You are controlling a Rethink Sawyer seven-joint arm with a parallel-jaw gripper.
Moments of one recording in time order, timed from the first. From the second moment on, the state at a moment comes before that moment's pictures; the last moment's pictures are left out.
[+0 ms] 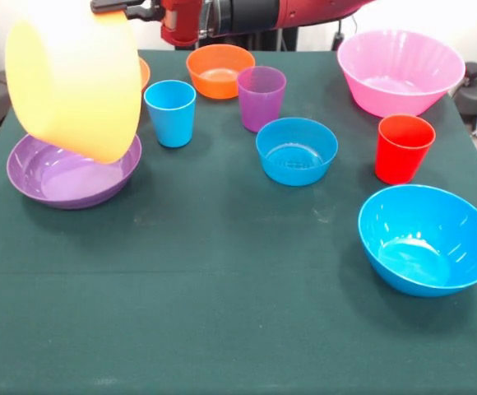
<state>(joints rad) 0.41 -0.07 -0.61 1.16 -1.18 1.04 2.17</state>
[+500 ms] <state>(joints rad) 0.41 -0.06 -0.61 1.18 -1.16 1.04 2.23</state>
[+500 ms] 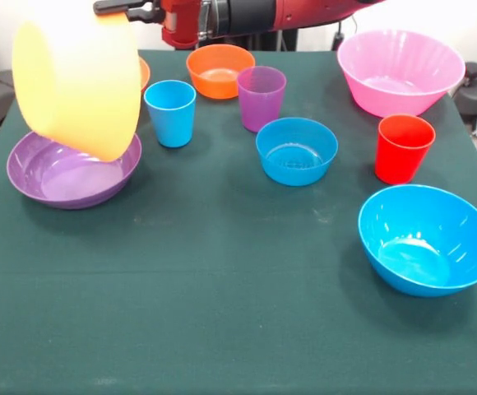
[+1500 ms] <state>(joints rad) 0.41 0.00 -0.61 1.18 -1.08 1.04 2.34</state>
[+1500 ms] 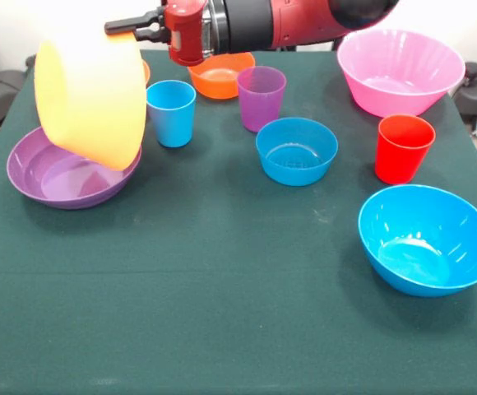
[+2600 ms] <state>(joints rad) 0.44 0.05 -0.62 1.18 -1.05 1.04 2.46</state>
